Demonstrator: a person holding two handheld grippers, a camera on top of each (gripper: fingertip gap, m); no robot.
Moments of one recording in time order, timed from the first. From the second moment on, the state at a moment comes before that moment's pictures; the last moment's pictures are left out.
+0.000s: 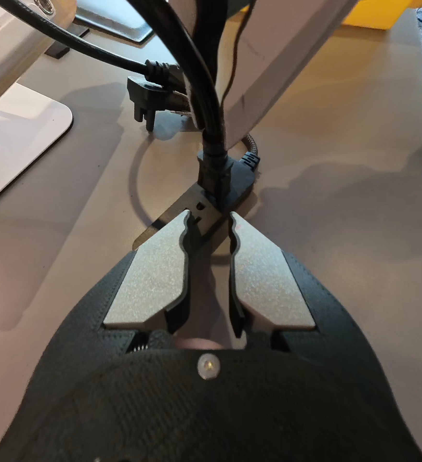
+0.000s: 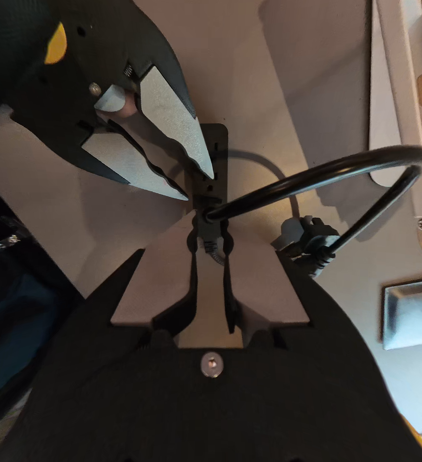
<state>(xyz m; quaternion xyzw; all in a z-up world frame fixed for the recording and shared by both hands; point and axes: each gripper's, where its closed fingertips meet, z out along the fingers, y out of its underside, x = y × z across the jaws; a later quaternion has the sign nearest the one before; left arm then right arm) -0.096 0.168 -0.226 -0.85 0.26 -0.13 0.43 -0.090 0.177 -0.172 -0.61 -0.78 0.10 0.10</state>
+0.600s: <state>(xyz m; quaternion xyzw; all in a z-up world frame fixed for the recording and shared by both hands) -0.109 0.168 -0.213 -0.85 0.24 -0.13 0.45 -0.091 0.179 -0.188 -0.58 -0.81 0.00 0.09</state>
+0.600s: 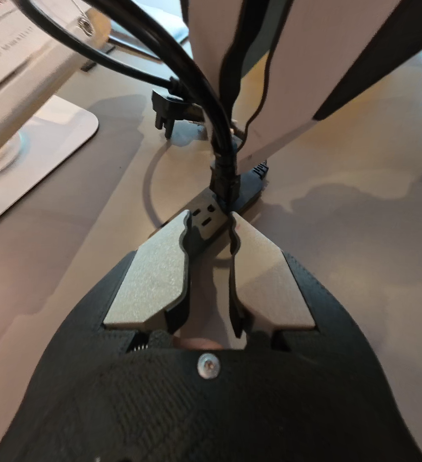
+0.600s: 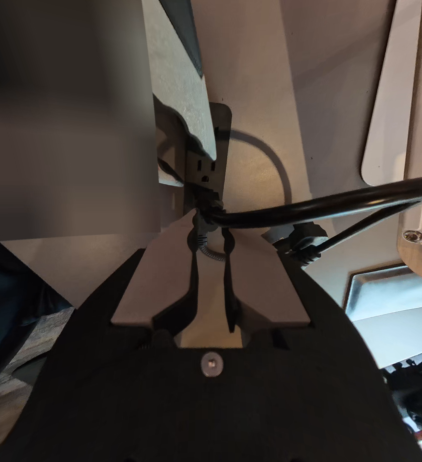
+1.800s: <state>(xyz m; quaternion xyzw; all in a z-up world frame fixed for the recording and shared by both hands) -0.101 0.172 -0.197 -0.83 0.23 -0.17 0.48 -0.100 0.180 -0.190 -0.56 -0.81 0.14 0.11</state>
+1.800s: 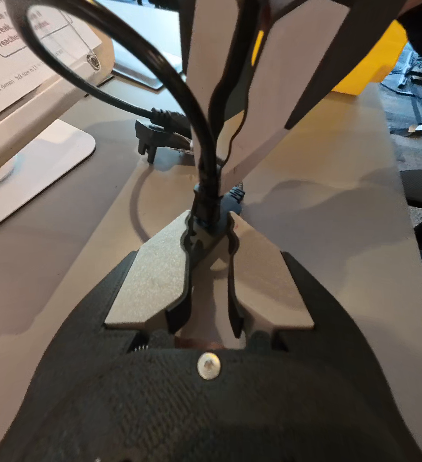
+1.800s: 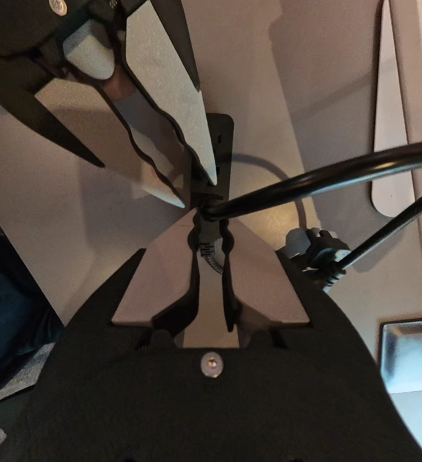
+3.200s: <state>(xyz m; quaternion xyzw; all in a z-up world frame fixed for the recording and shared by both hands) -0.094 0.177 -0.184 -0.80 0.42 -0.17 0.39 -0.094 0.176 -0.189 -0.46 -0.86 0.16 0.11</state>
